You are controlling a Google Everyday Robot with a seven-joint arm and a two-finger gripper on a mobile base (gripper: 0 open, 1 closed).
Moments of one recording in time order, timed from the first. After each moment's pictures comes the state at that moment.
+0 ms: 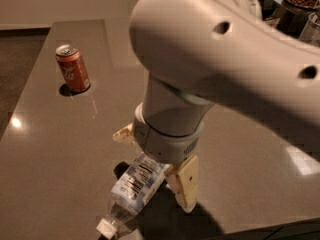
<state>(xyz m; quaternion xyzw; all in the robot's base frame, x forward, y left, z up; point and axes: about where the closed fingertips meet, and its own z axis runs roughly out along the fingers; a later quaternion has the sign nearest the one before) 0.338 0.005 0.873 -0.92 0.38 0.04 0.10</state>
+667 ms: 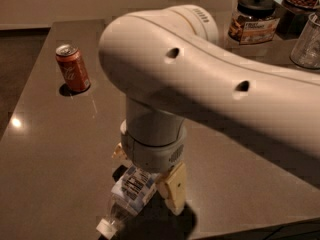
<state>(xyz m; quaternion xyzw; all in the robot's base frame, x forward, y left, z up) 0.330 0.013 0.845 -0.93 0.36 0.05 0.04</state>
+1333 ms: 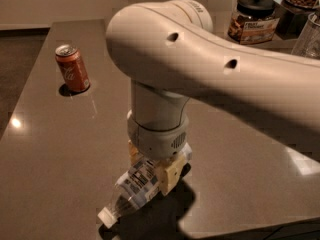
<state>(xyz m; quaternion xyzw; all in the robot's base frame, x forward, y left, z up) 0.345 0.003 0.842 -0.92 0.38 0.07 0.01</state>
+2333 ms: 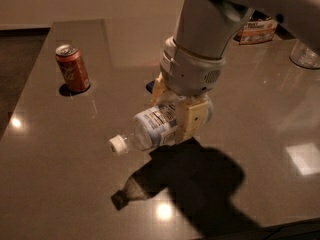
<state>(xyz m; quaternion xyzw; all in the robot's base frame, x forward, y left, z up) 0.411 -0.028 0.922 -0.87 0.46 0.10 0.10</state>
